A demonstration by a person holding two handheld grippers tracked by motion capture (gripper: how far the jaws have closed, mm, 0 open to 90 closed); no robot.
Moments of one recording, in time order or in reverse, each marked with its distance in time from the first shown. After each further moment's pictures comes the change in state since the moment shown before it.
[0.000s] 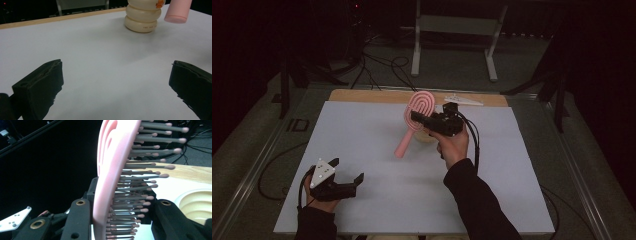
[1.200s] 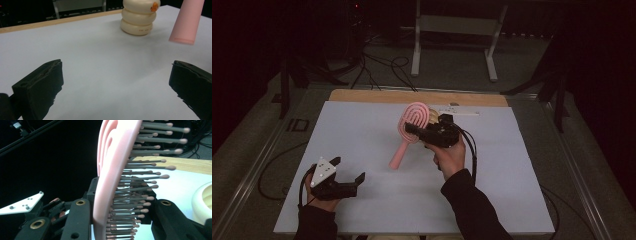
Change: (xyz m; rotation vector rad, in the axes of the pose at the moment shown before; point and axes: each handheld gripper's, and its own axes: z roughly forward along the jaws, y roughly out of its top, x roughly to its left) left arm -0.002 0.005 -0.002 -0.005 -0.015 0.014; right arm 0.019 -0.022 -0.003 0.022 0.064 -0.029
